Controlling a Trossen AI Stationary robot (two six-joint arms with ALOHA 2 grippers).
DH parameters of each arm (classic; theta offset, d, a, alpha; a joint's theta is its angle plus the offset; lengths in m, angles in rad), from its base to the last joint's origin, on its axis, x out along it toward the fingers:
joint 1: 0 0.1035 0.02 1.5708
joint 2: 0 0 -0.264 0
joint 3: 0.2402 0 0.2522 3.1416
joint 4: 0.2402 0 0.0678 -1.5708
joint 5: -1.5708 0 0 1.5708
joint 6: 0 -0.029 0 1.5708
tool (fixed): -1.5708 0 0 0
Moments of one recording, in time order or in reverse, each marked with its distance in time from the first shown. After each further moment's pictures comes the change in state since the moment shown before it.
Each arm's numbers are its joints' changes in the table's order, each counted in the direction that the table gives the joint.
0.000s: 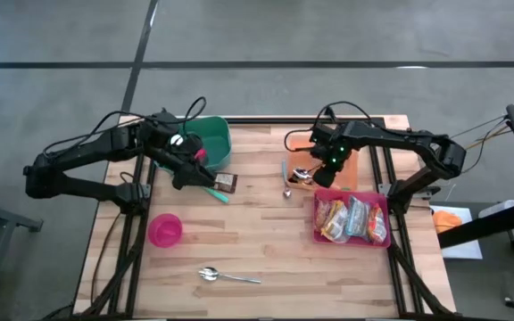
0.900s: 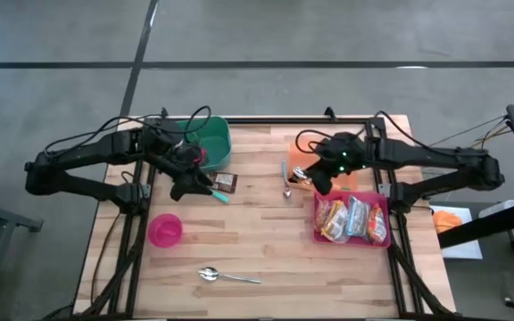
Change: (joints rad) left arm -0.082 -0.002 -0.001 0.059 -0.082 -0.144; right arm 0.324 0.399 -0.072 -0.441 0.194 -0.323
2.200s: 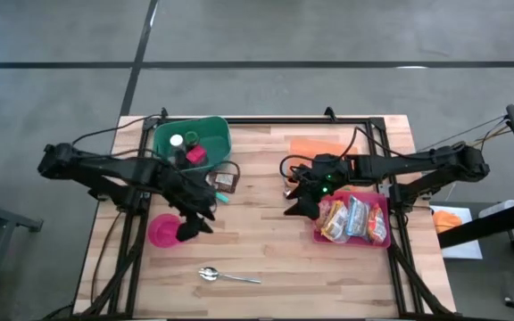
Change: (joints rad) left arm -0.377 -0.185 0.000 0.059 -0.217 -0.058; right arm 0.189 -0.186 -0.005 -0.332 -0.231 -0.177
